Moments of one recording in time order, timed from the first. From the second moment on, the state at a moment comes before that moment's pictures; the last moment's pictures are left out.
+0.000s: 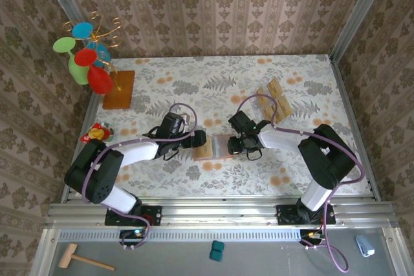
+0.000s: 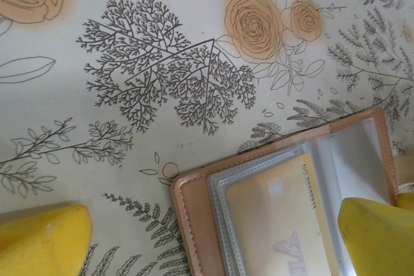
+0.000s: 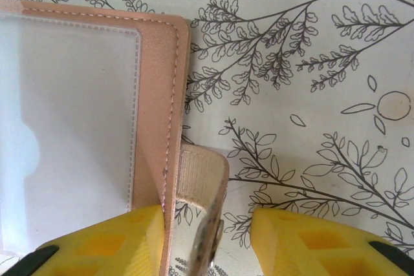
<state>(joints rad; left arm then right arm) -0.60 1.51 0.61 0.07 0.20 -0.56 0.65 1.70 0.90 -0.43 -0.03 0.49</state>
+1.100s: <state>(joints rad) -0.70 1.59 0.60 0.32 0.26 -0.67 0.64 1.70 0.90 -0.43 -0.01 0.50</state>
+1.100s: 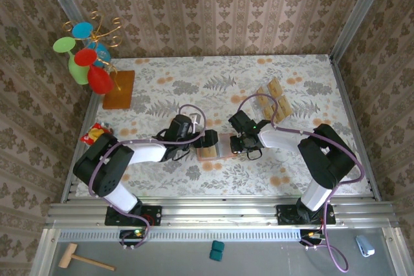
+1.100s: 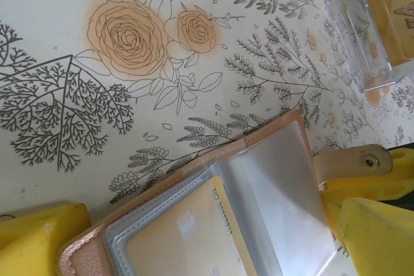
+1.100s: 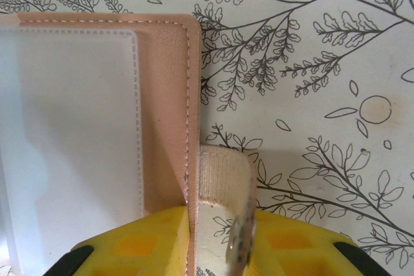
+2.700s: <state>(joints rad) -0.87 1.63 0.64 0.63 0.30 -0.87 0.36 1.43 0.87 -0.48 -0.14 0.49</state>
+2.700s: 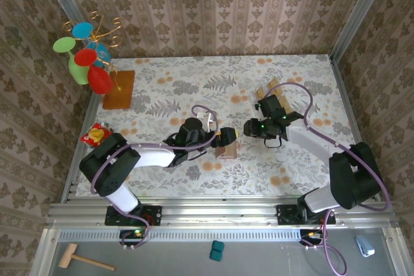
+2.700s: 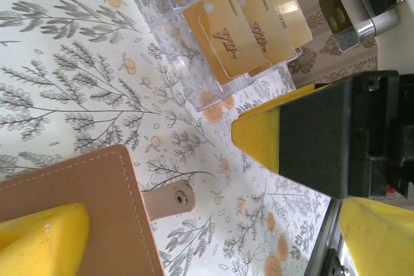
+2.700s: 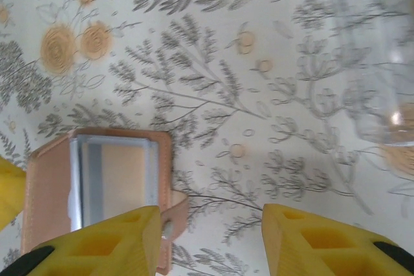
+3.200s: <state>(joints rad) -0.96 1.73 0.75 0.44 0.19 -0.80 0.31 1.34 0.77 -0.51 -0.17 0.49</state>
